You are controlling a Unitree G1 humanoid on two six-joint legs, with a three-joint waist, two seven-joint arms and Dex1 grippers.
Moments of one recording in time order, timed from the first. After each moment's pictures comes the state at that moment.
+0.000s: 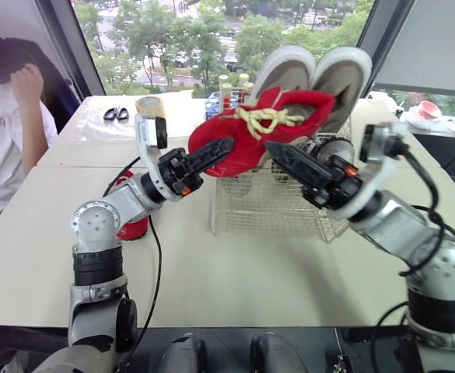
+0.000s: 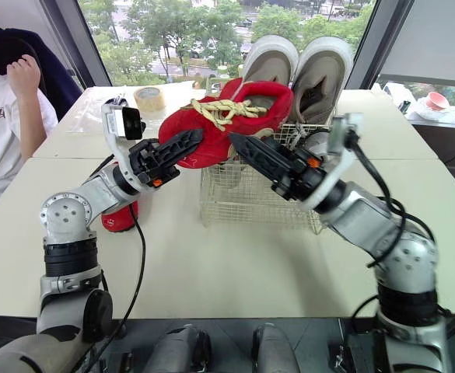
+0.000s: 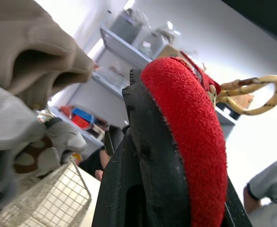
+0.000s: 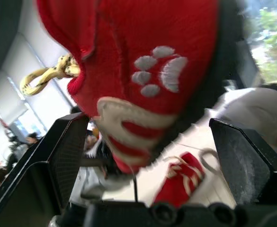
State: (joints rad) left arm -0.66 0.23 0.28 -0.07 -1.26 1.04 -0.70; right arm -0.50 -0.49 -0.13 -0.44 1.57 0.70 0.15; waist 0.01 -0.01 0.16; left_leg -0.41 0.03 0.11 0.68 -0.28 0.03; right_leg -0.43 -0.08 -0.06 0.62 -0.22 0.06
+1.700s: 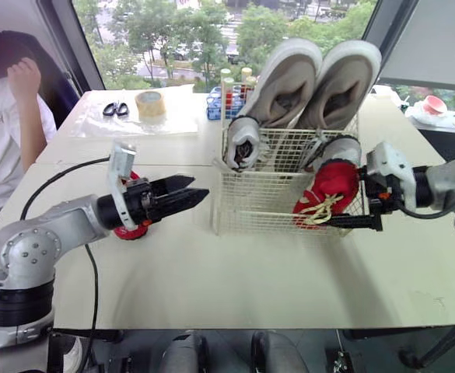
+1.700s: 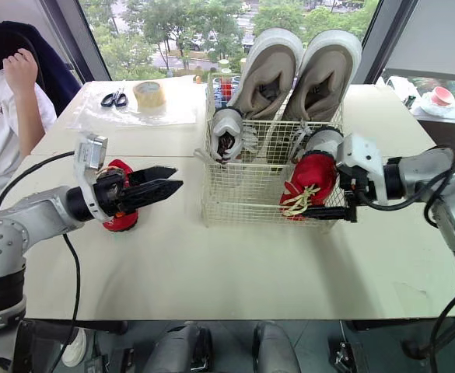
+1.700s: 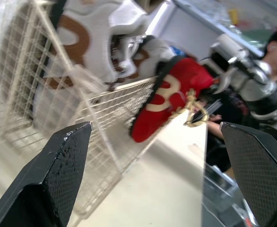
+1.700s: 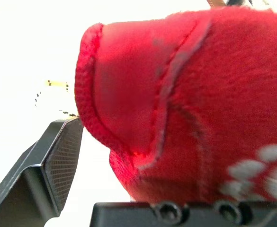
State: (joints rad) left arm -0.42 0.66 0.27 -0.34 -1.24 1.03 -0.55; right arm -0.52 -1.16 -0.03 -0.13 0.54 0.52 1.26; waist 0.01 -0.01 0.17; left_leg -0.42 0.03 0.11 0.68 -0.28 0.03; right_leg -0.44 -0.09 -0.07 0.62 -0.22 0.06
